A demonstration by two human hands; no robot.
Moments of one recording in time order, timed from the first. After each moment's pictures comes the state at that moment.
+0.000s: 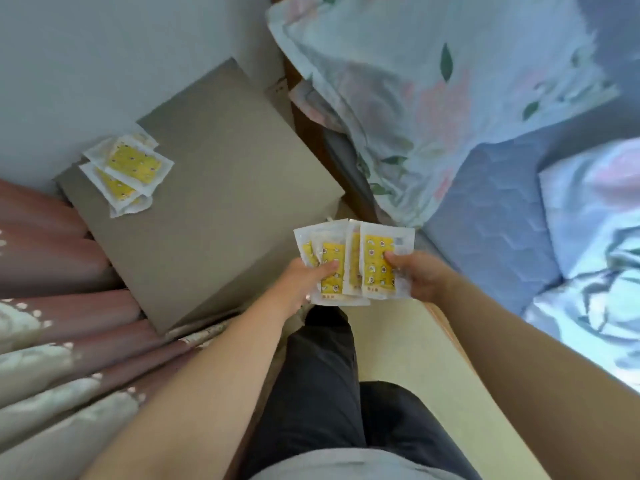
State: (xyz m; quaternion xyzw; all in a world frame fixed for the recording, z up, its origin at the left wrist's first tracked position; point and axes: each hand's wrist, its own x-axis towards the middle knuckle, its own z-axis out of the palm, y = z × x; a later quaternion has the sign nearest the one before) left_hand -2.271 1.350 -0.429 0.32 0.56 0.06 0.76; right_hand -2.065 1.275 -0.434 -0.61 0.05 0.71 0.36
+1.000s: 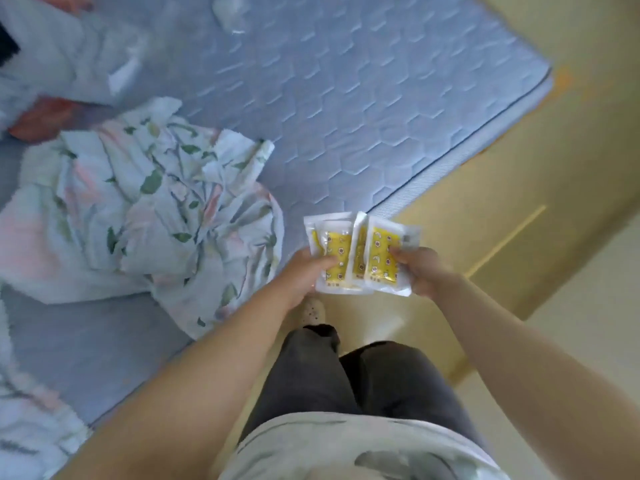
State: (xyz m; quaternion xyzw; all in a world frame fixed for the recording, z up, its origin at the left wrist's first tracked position) left_hand -1.875 0.764 -0.365 0.67 0.12 -0.49 0.53; right_hand -1.957 0.567 -0.388 -0.44 0.51 0.16 0.73
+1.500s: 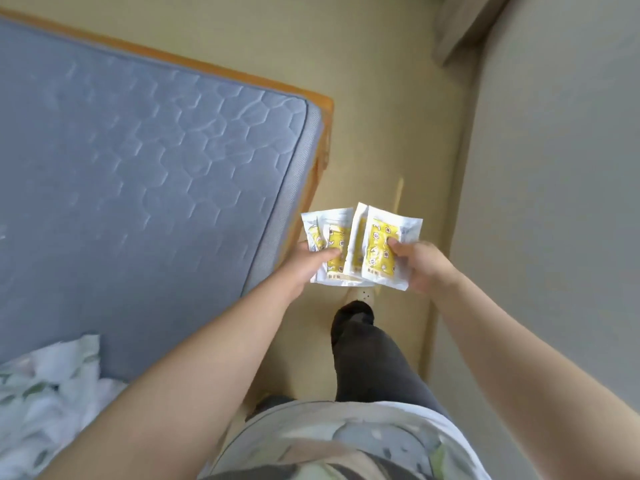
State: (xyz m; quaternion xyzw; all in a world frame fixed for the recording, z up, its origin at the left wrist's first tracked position) left_hand -1.879 0.336 -0.366 0.69 -0.10 -0.61 0.38; right_hand -2.067 0.230 -0.347 -0.28 0.59 -0.10 0.75
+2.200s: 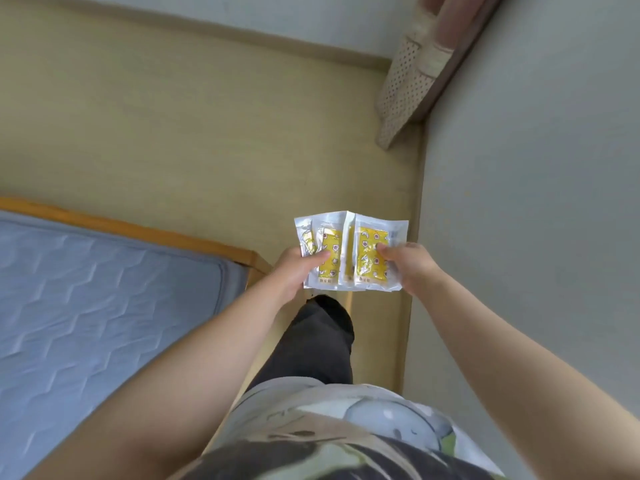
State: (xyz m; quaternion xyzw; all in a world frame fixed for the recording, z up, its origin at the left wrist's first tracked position) left_hand -1.822 -0.170 -0.359 0.65 -0.11 -0.65 0.37; right_hand -2.010 -0.263 -0.329 -0.32 0.69 -0.10 0.65
